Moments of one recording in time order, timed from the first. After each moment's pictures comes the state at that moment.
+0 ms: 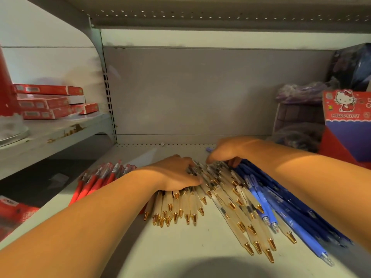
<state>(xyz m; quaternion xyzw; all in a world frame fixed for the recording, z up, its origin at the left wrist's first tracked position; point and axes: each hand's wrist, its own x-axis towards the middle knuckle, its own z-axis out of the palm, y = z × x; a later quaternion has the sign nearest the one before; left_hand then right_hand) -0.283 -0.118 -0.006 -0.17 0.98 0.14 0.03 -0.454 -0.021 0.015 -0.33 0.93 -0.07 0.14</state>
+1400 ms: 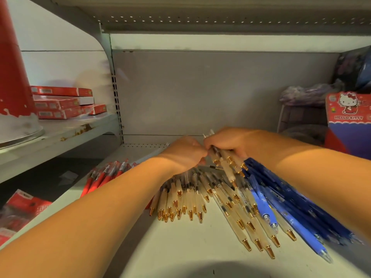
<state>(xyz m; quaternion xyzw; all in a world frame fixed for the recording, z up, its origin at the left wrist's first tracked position) -0.288 -0.096 0.017 -0.21 0.89 0.38 -0.15 -0.410 -0.006 0.047 -0.32 0.82 -0.37 0.31</state>
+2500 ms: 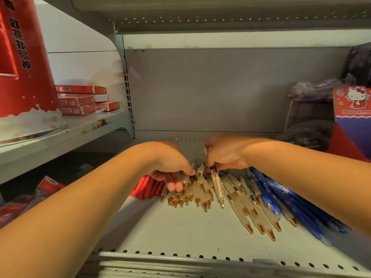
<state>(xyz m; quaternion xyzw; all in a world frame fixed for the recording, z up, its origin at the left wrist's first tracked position) -0.229 -0.103 0.029 -0.30 0.90 0.28 0.11 -0.360 0.002 0.024 -0.38 0.80 -0.35 0.30</state>
